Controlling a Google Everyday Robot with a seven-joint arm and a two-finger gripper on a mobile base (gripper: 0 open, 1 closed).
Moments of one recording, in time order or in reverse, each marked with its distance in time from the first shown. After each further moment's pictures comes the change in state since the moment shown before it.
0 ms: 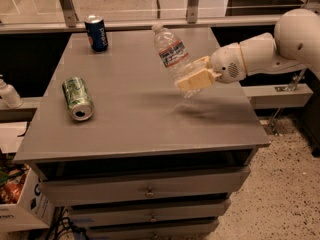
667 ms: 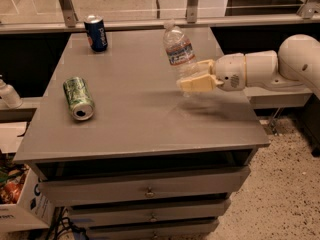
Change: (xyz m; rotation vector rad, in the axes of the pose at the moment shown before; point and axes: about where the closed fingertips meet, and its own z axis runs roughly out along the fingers) arm 0.006 -0.016 -0.002 0.054 -0.184 -0.063
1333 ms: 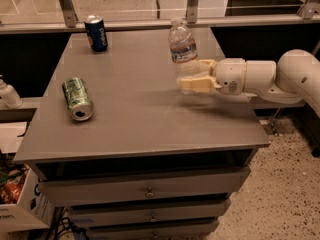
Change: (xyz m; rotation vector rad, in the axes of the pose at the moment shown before) arm -0.002 -0.014 -0.001 0.060 -0.140 -0.098
